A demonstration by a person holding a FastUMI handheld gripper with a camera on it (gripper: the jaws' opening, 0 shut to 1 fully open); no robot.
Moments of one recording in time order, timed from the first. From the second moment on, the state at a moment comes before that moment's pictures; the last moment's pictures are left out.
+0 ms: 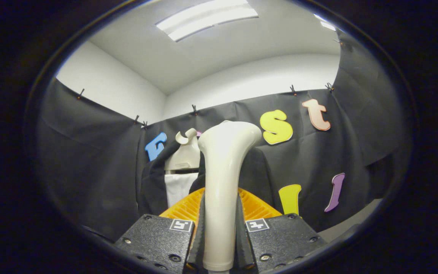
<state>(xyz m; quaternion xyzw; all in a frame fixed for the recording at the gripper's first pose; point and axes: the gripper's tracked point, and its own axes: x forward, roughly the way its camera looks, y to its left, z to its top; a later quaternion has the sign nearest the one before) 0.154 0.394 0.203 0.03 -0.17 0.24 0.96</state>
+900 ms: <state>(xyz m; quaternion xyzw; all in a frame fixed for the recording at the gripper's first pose) 0.155 0.379 0.093 0.02 -0.09 0.21 0.97</state>
